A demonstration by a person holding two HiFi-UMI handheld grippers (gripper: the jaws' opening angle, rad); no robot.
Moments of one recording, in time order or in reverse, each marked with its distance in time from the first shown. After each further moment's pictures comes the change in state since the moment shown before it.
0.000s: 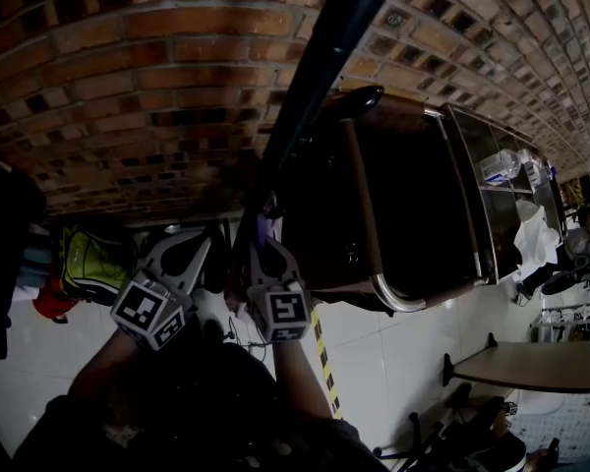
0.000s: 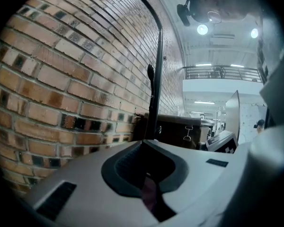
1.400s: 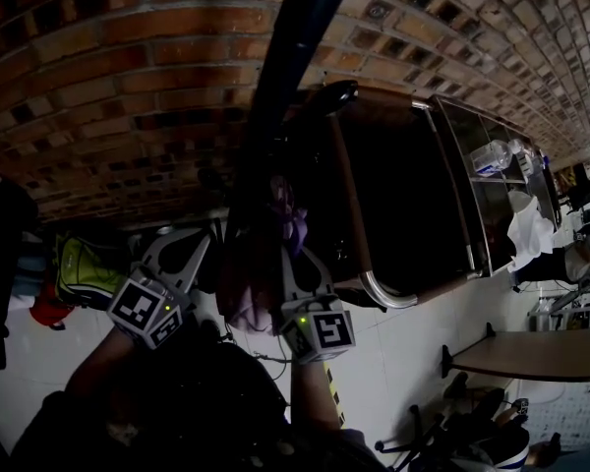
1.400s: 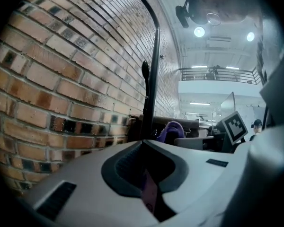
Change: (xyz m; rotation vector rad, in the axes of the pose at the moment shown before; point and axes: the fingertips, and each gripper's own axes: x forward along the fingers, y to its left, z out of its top) left arm 0.018 -0.013 0.008 0.005 -0.007 -0.053; right arm -0.066 -0.044 0.068 0.141 -0.126 -0.049
